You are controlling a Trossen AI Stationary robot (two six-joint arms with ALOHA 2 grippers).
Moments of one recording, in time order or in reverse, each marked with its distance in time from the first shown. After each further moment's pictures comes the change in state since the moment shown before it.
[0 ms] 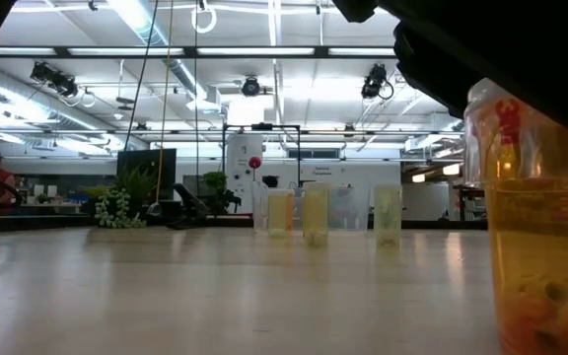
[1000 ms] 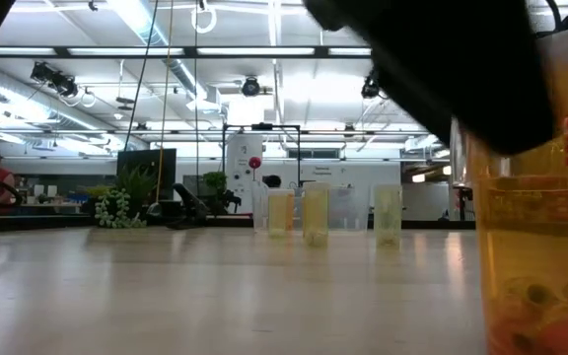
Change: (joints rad) left arm -0.001 -0.006 -0.001 -0.057 -0.028 -0.033; right arm 0.000 0.000 0.000 0.000 0.000 0.000
